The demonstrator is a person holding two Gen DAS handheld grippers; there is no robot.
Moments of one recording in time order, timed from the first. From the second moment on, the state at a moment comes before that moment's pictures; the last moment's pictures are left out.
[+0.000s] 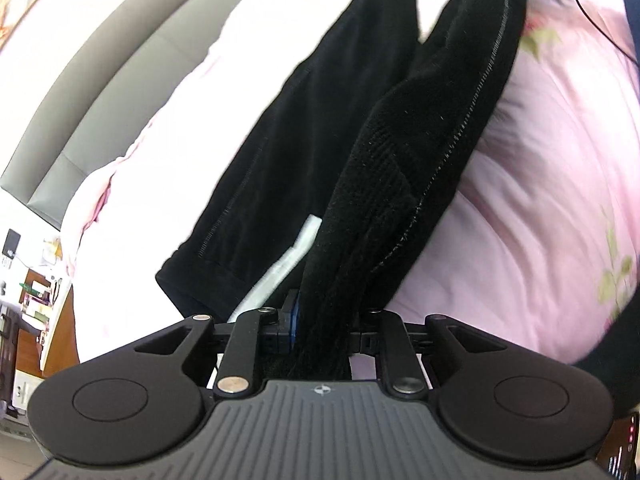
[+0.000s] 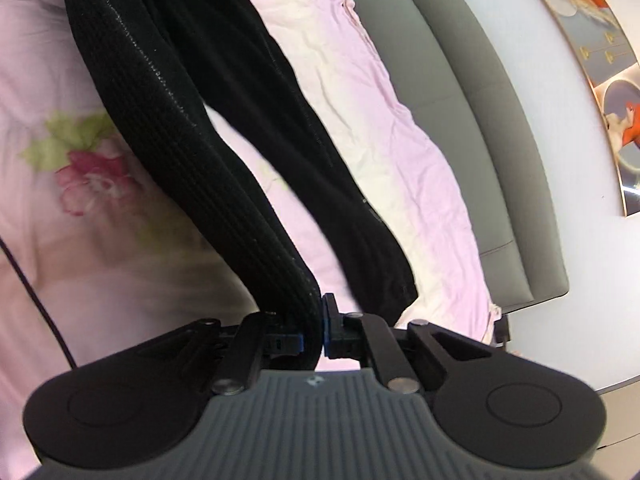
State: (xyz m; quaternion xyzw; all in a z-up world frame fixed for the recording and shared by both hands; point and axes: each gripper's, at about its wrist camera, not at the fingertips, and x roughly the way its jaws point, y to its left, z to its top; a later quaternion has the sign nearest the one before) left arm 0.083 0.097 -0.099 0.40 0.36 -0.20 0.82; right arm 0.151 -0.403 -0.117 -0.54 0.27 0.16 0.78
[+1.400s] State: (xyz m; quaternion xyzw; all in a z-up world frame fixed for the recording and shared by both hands) left arm 0.329 0.229 -0.114 0.04 0.39 -0.02 0.92; right arm 0.352 -0.382 -0.117 -0.30 0.45 0.08 0.84
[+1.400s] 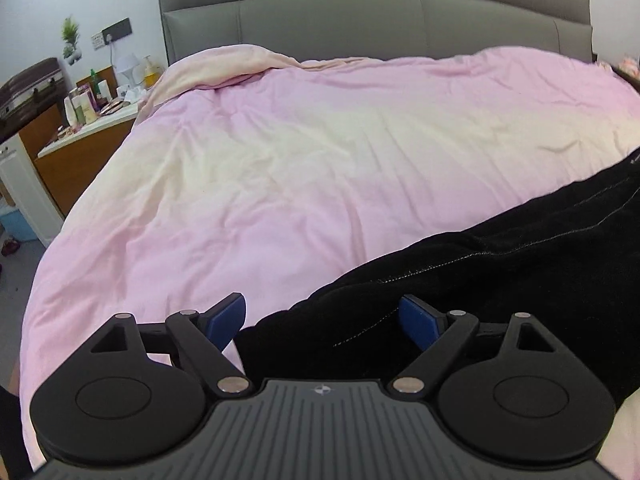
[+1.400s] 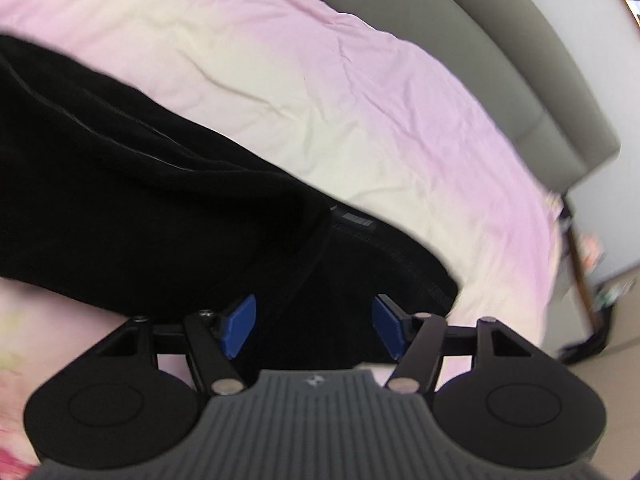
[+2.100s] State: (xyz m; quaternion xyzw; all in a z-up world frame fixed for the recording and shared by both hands) left arm 0.282 0.237 -0.102 0.04 0.32 -0.02 0.95; right arm 0.455 -0.438 -0.109 -0.33 0.40 -0.11 0.85
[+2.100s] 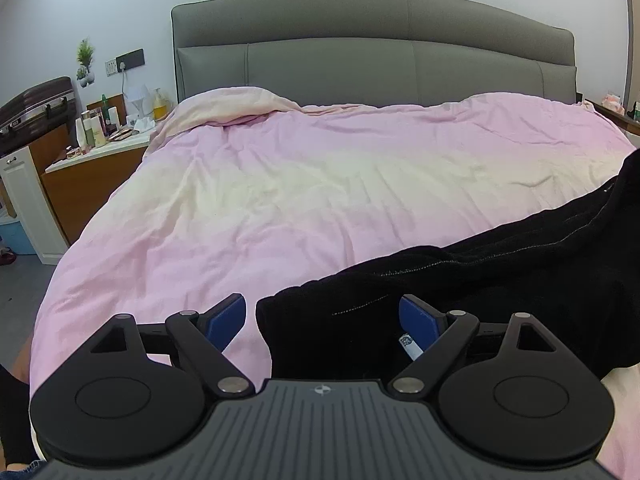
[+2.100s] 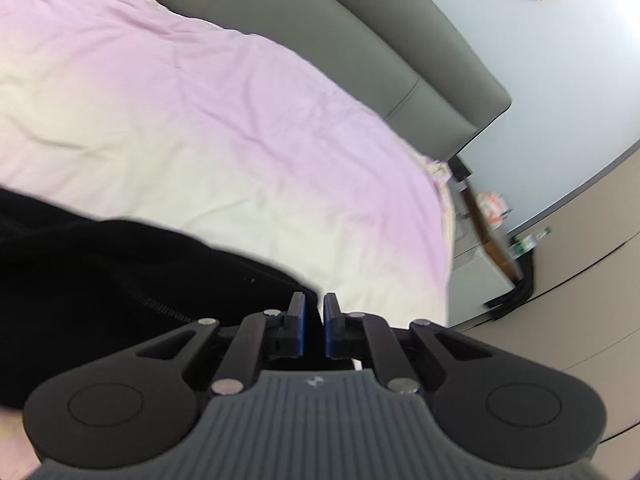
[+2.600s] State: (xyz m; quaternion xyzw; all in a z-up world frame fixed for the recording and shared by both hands) left arm 0.275 0.259 -0.105 0.03 0.35 0.01 0.94; right arm 0.473 -0.306 -0.153 -0.22 0.42 0.00 0.88
